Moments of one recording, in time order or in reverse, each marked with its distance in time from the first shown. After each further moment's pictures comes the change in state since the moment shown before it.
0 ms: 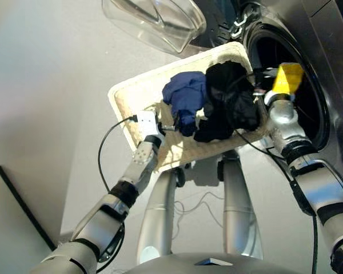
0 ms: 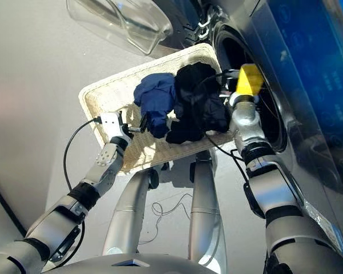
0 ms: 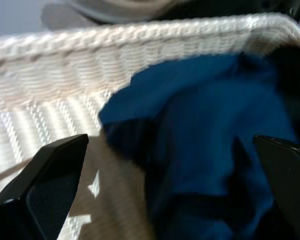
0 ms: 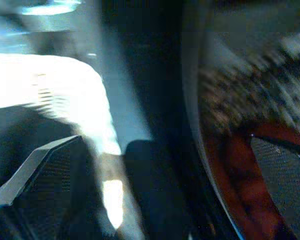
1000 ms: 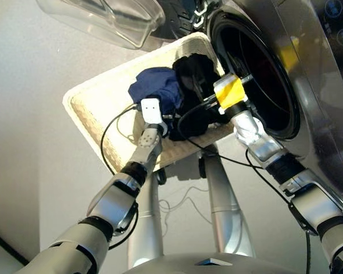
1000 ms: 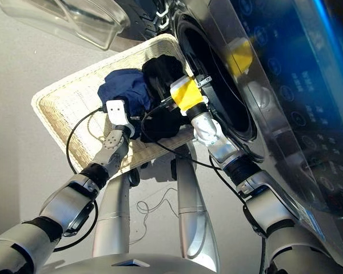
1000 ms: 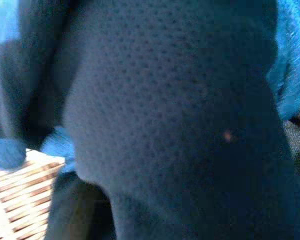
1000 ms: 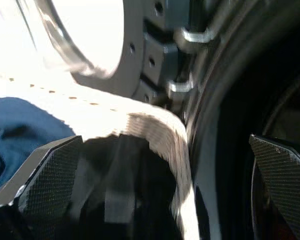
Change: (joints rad) left arm -0.174 -0.075 0.075 0.331 0.001 0.057 0.054; right arm 0.188 0.048 0.077 -0.508 -0.152 -0.012 0.030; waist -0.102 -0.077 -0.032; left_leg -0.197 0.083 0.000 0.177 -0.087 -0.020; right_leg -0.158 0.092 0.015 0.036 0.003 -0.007
